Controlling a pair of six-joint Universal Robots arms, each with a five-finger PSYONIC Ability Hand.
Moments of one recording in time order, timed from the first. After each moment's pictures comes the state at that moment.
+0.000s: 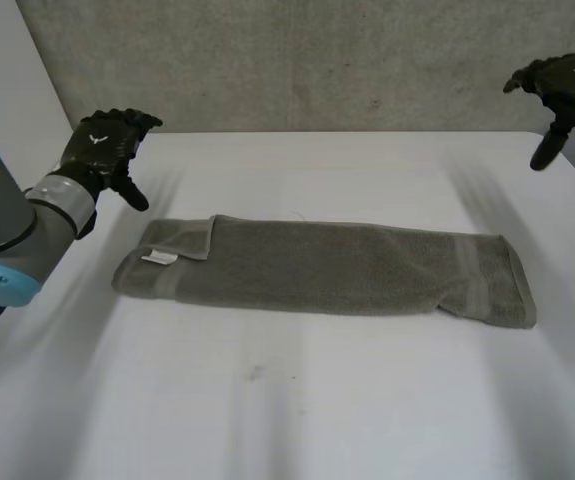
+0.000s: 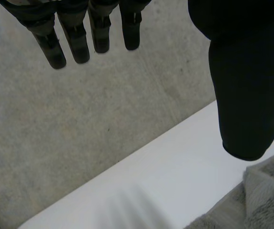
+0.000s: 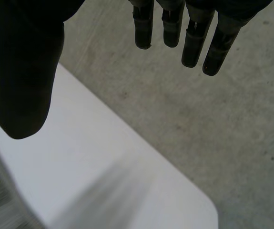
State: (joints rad) left arm 4.56 -2.14 -1.30 3.46 -1.26 3.32; right arm 1.56 -0.90 0.61 0.49 1.15 2.70; left_hand 0.24 0.23 0.23 0.23 0.05; right_hand 0.24 0.24 0.24 0.26 0.06
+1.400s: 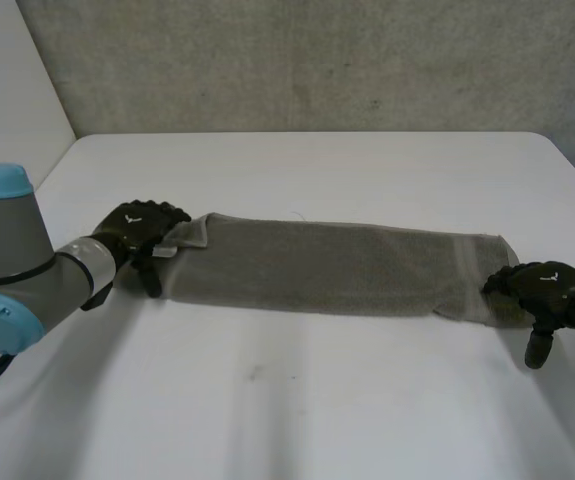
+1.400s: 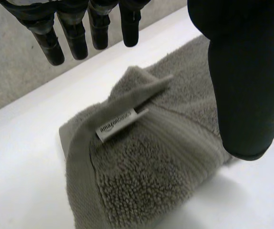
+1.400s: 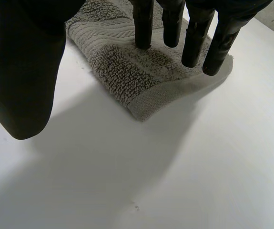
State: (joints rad) left arm 4.53 -2.19 -1.38 3.18 -1.25 3.48; right arm 1.43 -1.15 1.71 0.13 1.12 2.43; left_hand 0.18 0.18 0.18 0.18 0.03; right_hand 0.24 0.24 0.24 0.26 0.06
